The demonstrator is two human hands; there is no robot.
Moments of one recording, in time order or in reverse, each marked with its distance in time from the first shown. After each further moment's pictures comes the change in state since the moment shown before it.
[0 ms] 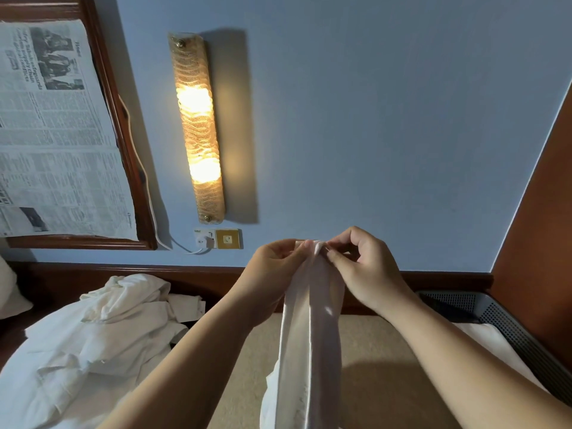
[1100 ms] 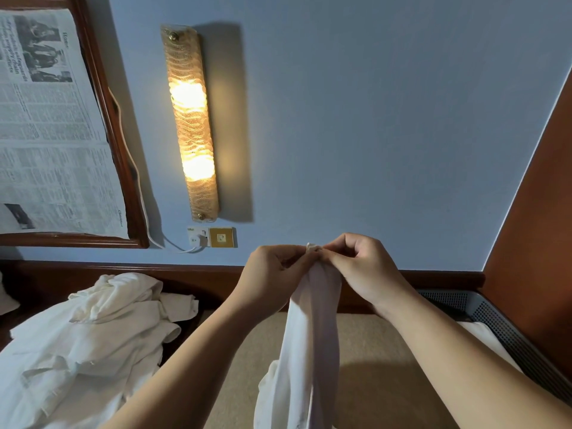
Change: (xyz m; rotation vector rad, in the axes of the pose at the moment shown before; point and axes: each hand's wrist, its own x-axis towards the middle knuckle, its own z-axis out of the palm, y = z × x) left_hand -0.004 -0.003 0.004 0.520 0.121 0.318; right_hand 0.005 -0.001 -0.004 0.099 -0.073 0.220
